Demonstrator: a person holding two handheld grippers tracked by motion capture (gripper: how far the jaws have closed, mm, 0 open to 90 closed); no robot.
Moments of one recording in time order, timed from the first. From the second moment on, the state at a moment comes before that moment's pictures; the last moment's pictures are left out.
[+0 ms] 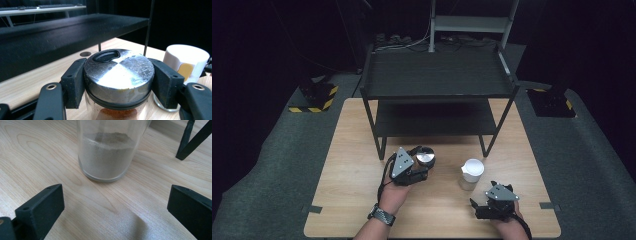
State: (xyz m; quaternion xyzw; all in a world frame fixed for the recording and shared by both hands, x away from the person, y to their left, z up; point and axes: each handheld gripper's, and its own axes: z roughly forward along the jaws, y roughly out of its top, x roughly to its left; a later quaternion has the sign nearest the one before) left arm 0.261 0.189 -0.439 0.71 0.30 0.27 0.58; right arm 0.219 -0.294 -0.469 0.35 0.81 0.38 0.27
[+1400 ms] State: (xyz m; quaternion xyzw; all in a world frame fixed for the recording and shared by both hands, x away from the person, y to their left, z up) left arm 0.235 0.215 -0.370 0.66 0.29 0.32 0.61; right arm 0.220 -0.296 -0.469 0.35 0.81 0.38 0.27
